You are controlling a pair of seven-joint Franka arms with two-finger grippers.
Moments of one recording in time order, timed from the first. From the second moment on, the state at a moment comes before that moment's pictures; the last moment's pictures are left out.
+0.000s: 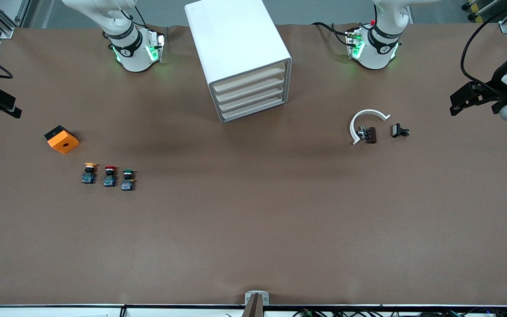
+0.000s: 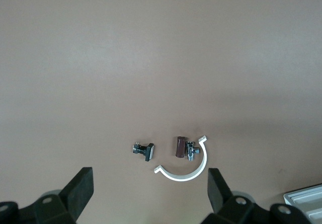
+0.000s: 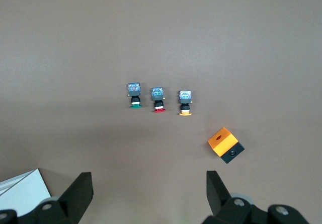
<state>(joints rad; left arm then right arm) 0.04 -0.03 -0.11 -1.59 0.04 1.55 -0.08 -0.02 0.03 -0.06 -1.46 0.02 1.47 -0.06</state>
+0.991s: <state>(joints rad) 0.02 0.33 -0.13 -1.52 0.01 1.60 -0.51 -0.04 0.20 -0.08 -1.66 -0.06 1.77 -0.08</state>
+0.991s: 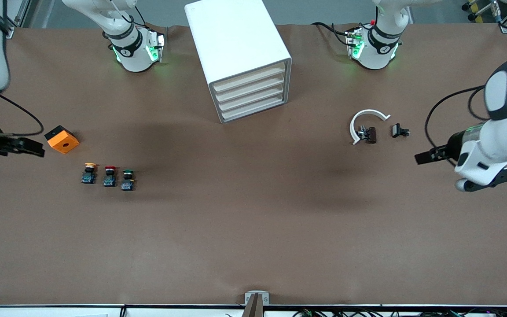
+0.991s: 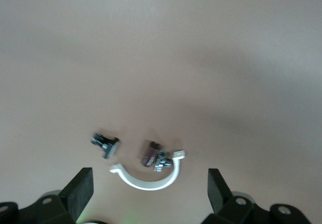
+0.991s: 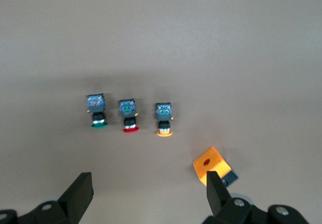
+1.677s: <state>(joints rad) -0.19 0.51 -0.14 -1.51 -0.16 1.60 -1.61 -0.10 0.42 -0.08 -1.91 -0.06 2.31 -0.11</state>
